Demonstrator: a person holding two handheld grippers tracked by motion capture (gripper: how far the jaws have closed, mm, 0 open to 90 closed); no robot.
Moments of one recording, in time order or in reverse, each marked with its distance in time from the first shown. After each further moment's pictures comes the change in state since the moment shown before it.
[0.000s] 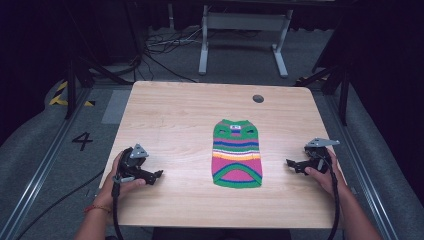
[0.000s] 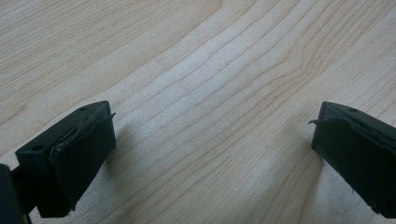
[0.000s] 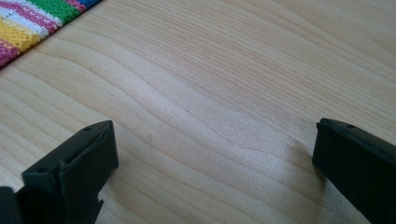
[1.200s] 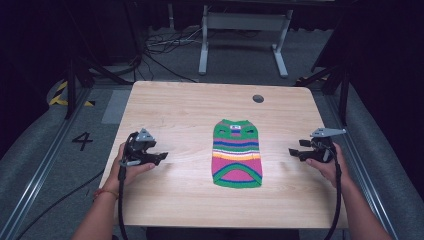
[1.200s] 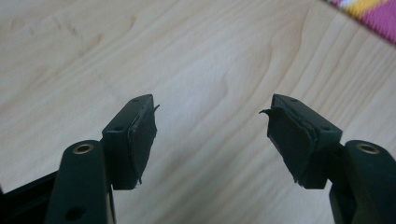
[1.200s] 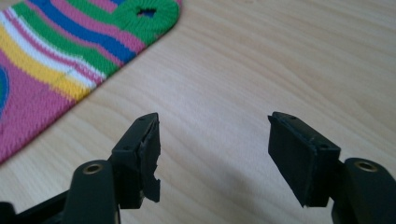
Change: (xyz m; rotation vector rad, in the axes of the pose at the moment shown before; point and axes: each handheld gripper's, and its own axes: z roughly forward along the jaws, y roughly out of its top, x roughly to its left) left arm 0.009 0.059 0.007 -0.039 -0.025 0.005; right arm -0.006 0.039 -0.020 -0.033 0.079 -0.020
